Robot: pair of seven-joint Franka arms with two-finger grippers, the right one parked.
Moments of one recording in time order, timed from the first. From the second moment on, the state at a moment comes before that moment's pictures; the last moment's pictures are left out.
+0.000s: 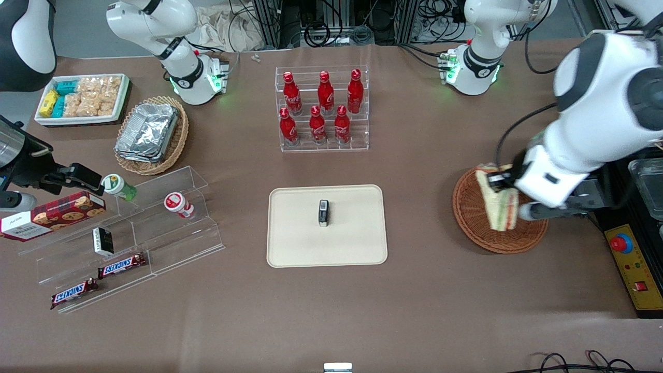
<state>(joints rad) 0.07 0.28 -0.43 -1.43 0.02 1.62 -0.44</state>
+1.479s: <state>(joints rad) -0.24 0.82 -0.49 -1.43 0.25 2.15 -0.81</state>
